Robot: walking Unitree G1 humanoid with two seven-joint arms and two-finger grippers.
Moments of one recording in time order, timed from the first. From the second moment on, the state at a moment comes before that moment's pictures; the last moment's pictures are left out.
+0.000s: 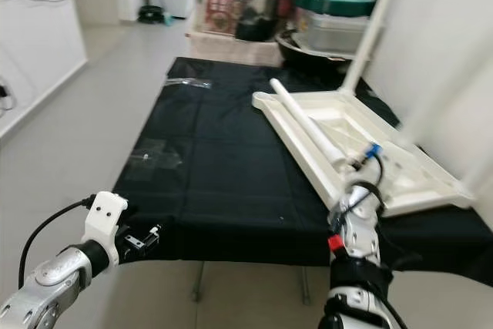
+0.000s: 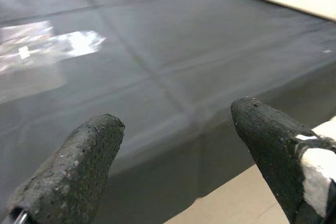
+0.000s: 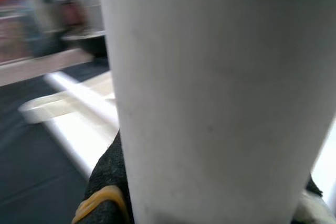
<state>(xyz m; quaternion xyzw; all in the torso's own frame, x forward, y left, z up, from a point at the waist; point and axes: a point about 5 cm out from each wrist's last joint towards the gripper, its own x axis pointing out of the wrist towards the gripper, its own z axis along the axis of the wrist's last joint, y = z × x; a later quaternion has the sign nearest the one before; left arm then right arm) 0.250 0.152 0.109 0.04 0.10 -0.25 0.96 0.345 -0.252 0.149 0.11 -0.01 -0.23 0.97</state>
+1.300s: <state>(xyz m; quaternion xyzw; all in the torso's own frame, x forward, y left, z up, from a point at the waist) 0.256 0.157 0.117 0.04 0.07 -0.23 0.97 0.362 -0.181 0.230 0.15 -0.14 0.12 0.97</state>
